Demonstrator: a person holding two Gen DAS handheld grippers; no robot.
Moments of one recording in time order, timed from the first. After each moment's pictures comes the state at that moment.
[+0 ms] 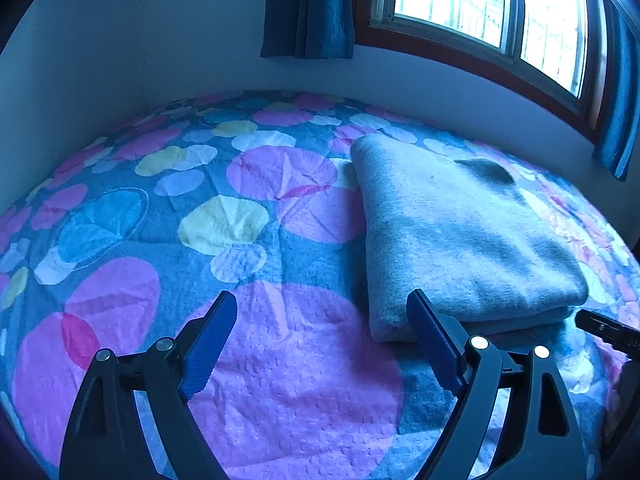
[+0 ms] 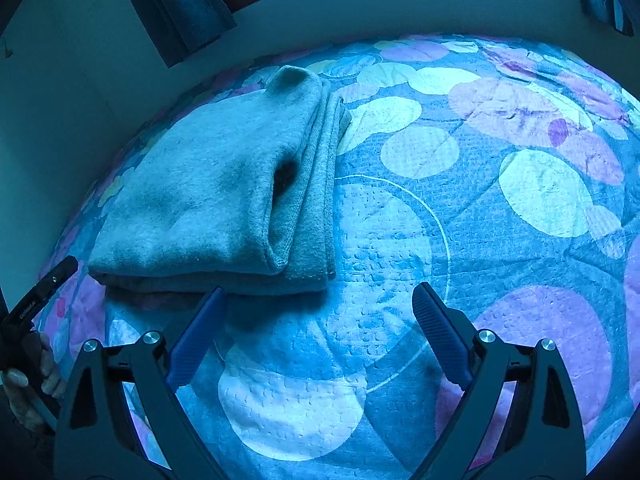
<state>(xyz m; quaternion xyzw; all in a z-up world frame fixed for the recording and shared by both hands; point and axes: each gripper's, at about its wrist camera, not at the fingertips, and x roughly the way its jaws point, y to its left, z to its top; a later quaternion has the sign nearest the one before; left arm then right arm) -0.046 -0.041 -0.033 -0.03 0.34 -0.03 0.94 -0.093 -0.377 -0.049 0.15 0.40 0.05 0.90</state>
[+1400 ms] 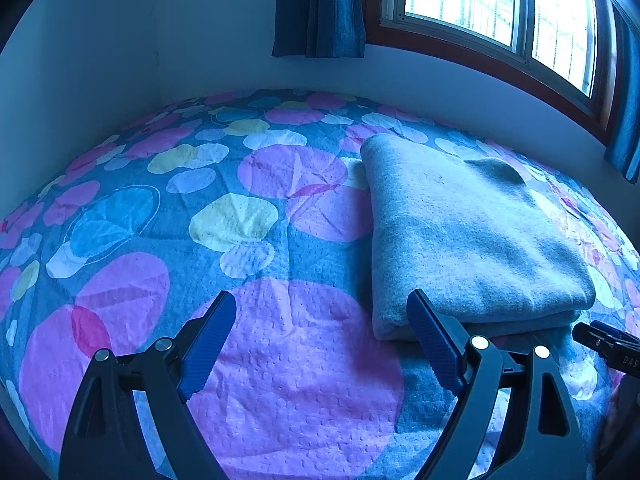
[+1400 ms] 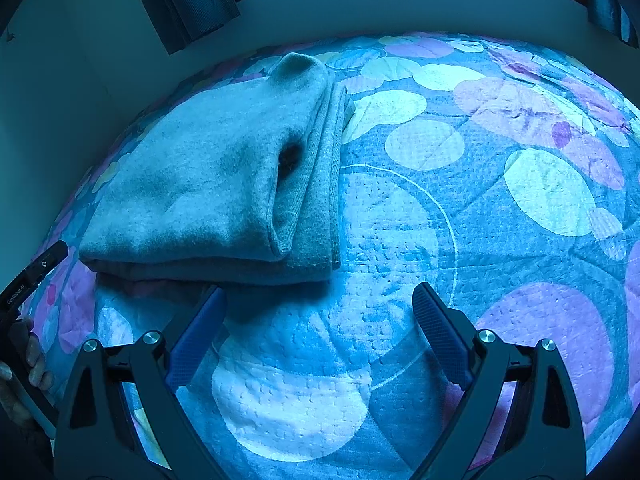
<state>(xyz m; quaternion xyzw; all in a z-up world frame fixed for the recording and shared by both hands) -0.047 -0.043 -0.030 -0.03 0.34 -0.01 0.94 -0.093 -0.371 -0.056 0.13 0.42 0.05 0.90</state>
